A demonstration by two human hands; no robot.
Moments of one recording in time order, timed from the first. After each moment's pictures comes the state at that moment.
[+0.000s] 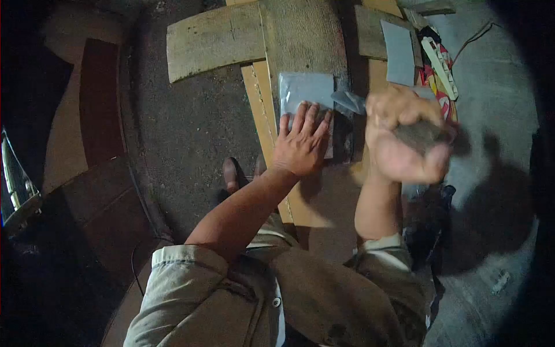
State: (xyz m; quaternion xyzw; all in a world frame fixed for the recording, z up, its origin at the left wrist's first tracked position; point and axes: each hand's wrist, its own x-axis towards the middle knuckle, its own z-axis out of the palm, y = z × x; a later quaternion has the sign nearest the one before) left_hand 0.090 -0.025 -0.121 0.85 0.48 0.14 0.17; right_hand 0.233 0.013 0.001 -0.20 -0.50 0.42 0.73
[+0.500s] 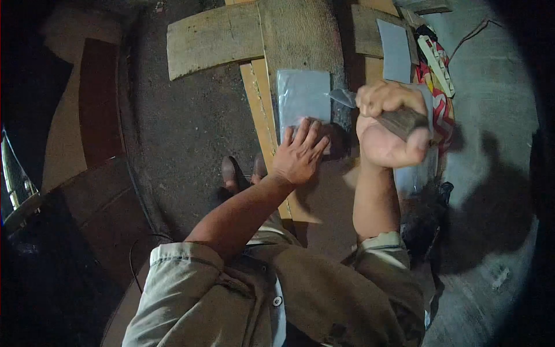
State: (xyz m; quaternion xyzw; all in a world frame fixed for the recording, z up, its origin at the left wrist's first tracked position) left_hand 0.082 -0.052 -0.129 0.89 0.40 0.10 0.18; right_hand 0.226 0.014 -0.016 -0.24 -0.49 0.38 0.74
